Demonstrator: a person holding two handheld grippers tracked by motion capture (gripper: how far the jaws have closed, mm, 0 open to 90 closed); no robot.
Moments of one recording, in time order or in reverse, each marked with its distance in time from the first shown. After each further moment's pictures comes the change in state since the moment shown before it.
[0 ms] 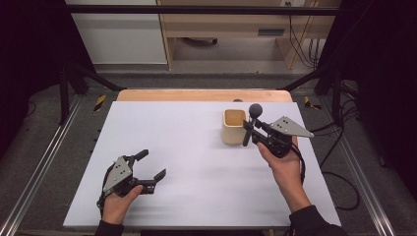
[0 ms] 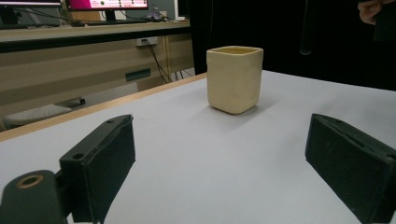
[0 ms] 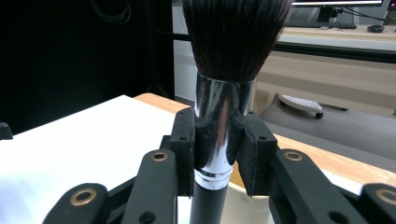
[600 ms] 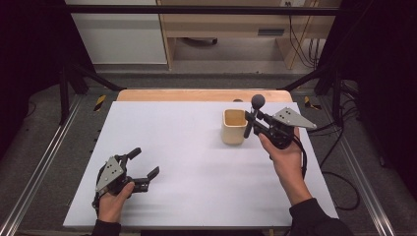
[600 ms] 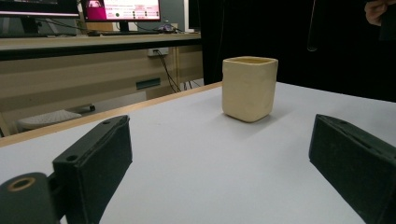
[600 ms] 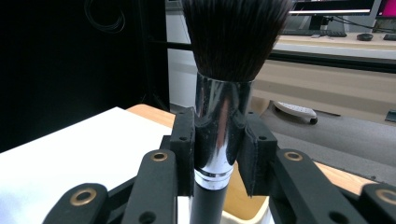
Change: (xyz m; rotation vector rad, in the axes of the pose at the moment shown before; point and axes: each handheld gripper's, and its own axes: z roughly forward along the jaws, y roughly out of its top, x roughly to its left) left arm 0.013 -0.007 -0.009 -0.056 0.037 -0.022; right arm -0.009 0.018 0.007 -0.026 -0.020 0.009
